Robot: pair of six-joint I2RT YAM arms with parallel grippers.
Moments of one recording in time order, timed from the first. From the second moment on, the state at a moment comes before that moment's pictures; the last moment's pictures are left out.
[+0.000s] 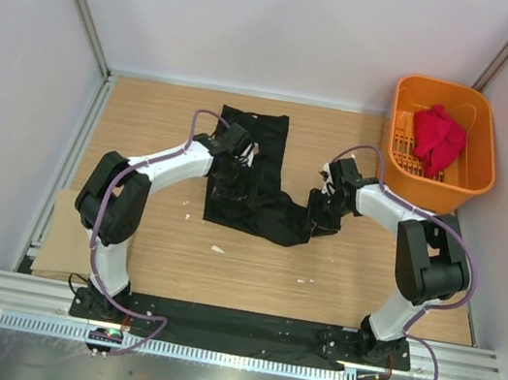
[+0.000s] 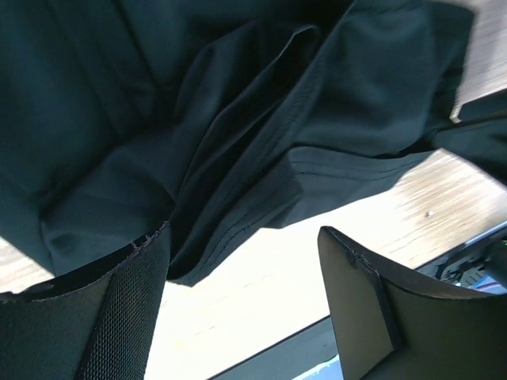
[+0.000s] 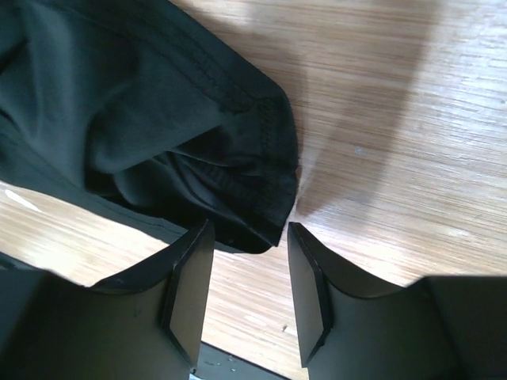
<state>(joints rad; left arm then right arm) -0.56 1.85 1.36 -0.65 0.27 -0.47 0.33 1.72 1.03 -0.59 -0.30 0.37</state>
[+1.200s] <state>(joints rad) -0.61 1.02 0.78 -1.03 0.22 -0.76 0.81 1.23 0.74 -0.80 -0.43 0.48</state>
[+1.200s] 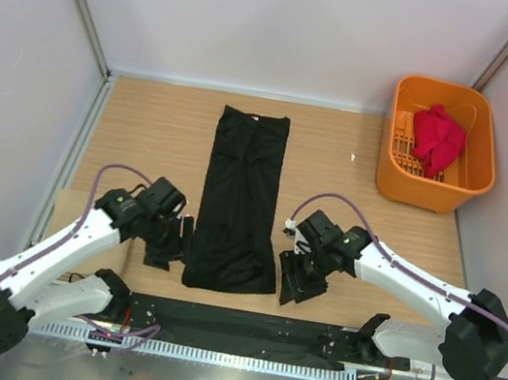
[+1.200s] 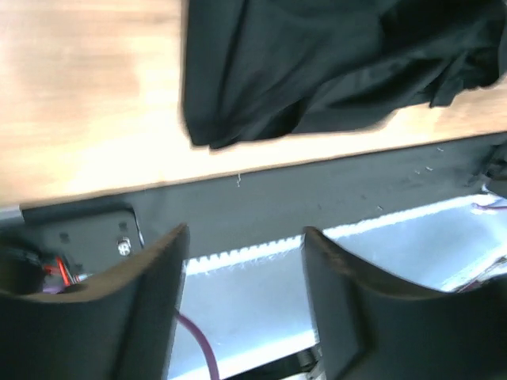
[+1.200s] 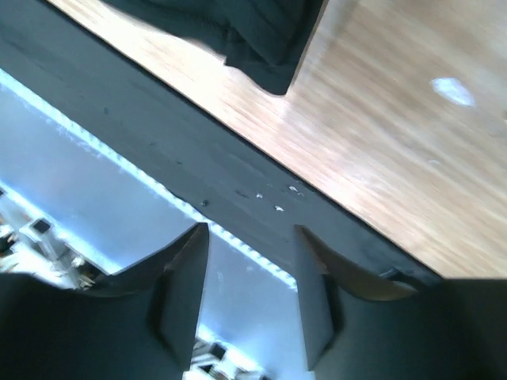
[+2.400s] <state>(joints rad) -0.37 2.22 1.74 -0.70 0.15 -0.54 0.47 2.29 1.79 -0.51 -0.23 0.45</state>
